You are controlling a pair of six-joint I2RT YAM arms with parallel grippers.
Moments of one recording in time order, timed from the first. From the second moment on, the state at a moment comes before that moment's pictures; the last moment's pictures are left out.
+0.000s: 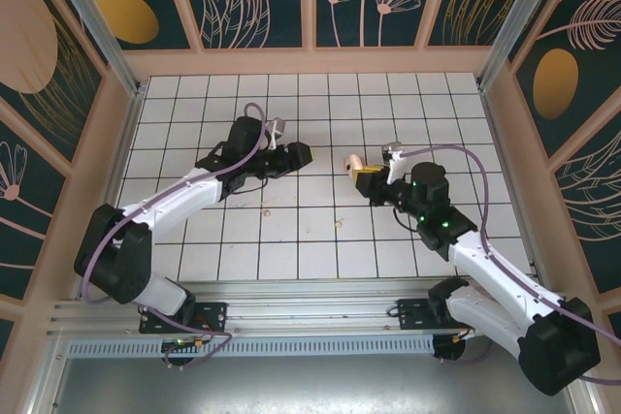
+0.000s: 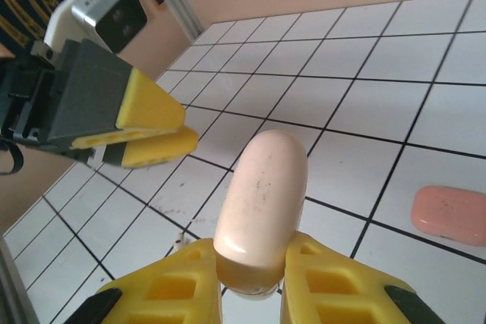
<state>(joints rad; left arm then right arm) -0.53 1.49 0.99 -0.07 0.48 -0.79 0.50 0.91 0.52 0.10 -0.34 0.33</state>
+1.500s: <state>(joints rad) -0.25 1.02 0.61 0.30 1.07 0.14 0.54 1.36 1.12 -0.27 -0.89 -0.33</state>
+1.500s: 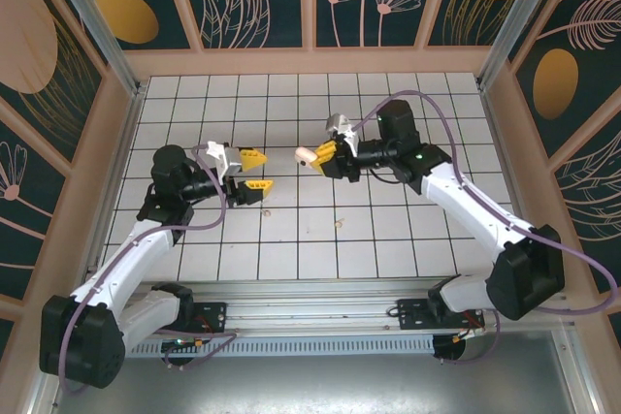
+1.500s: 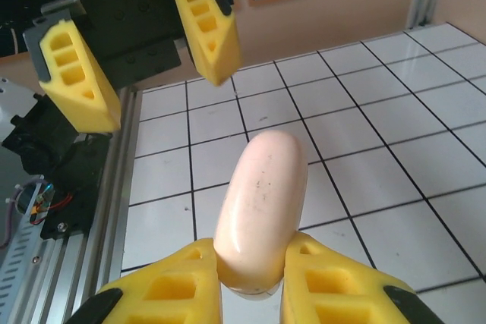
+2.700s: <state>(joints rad) -0.30 1.10 0.67 0.06 1.15 0.44 0.68 1.52 1.28 -0.47 -1.00 -0.55</state>
